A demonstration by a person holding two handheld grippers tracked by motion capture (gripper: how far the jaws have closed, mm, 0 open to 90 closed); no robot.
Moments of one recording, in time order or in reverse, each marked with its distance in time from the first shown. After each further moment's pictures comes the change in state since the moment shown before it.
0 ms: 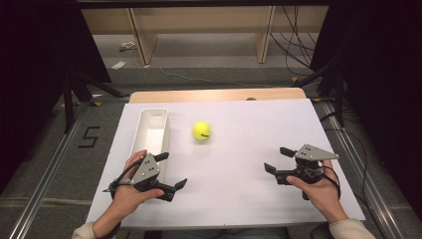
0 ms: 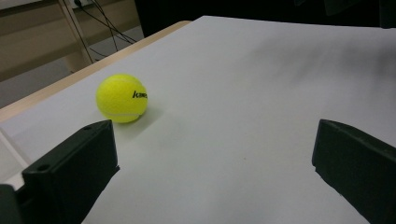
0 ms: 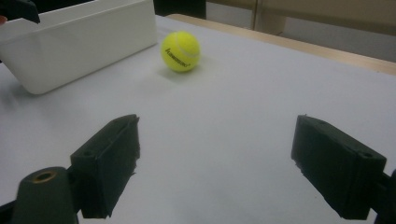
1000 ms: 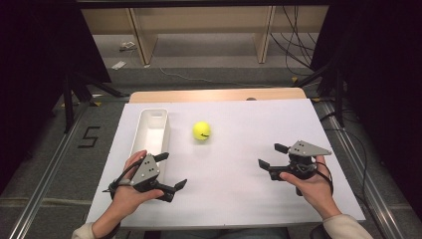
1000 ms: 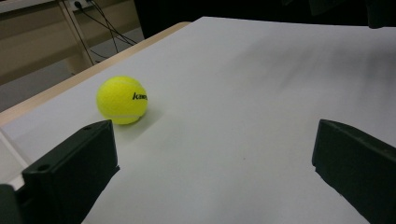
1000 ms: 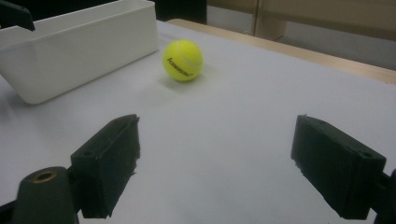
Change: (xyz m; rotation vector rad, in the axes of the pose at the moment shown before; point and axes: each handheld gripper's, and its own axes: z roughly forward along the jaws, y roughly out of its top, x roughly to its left) left arm -0.002 0.001 -0.002 -0.001 -0.001 0.009; right arm 0.006 0.011 0.017 -0.008 0.002 -0.004
